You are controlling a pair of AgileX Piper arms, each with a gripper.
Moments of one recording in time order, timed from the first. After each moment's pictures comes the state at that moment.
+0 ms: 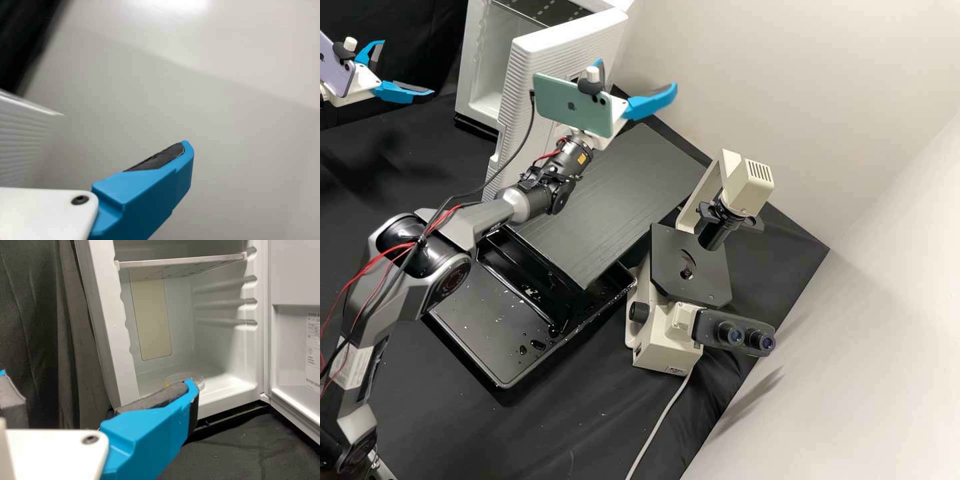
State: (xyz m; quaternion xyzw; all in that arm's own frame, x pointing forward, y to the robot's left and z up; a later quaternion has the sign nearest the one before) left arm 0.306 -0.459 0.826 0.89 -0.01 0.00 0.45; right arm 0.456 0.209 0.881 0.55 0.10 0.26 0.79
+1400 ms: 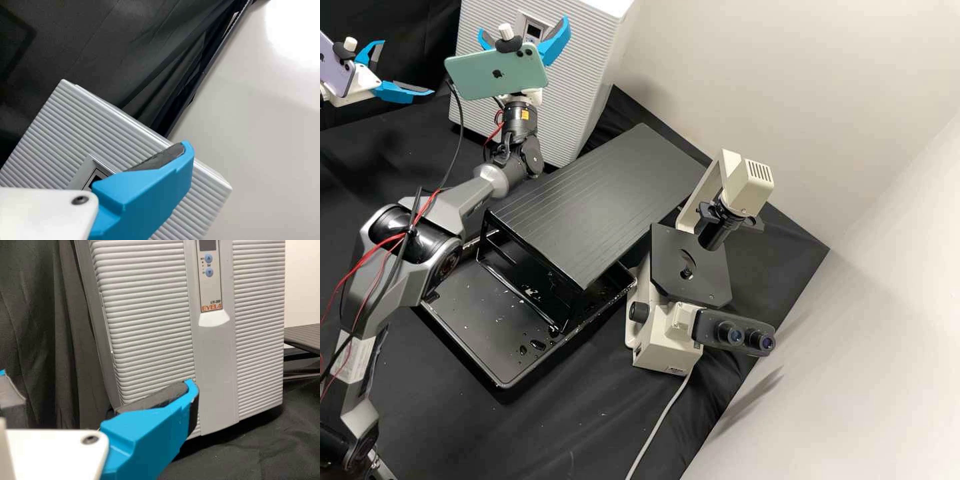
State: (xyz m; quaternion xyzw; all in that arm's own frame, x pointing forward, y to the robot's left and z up) left arm 0.306 -0.459 0.826 0.89 -0.01 0.00 0.45; right arm 0.434 0.277 0.810 0.50 0.35 0.27 0.74
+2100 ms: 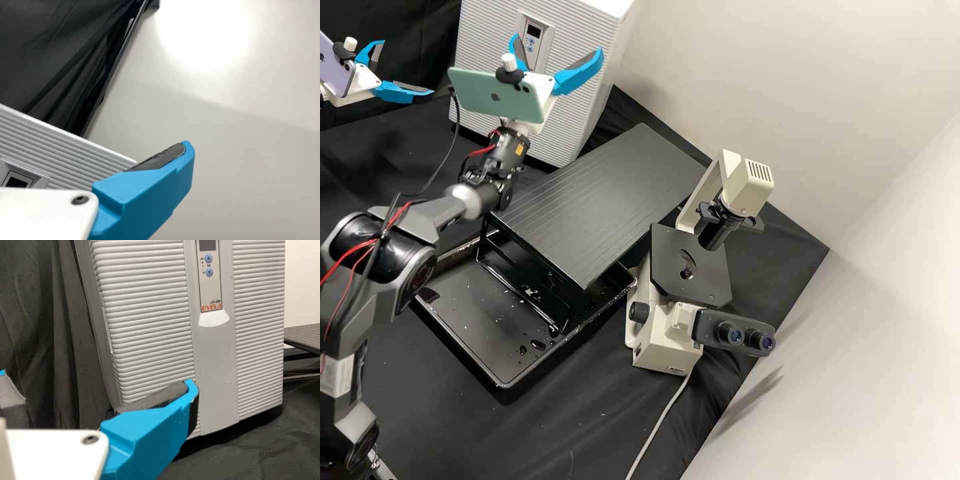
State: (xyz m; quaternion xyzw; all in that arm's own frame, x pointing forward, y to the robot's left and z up) left arm 0.306 -0.459 0.826 0.89 -0.01 0.00 0.45; right arm 0.376 0.237 0.829 0.58 0.17 0.32 0.73
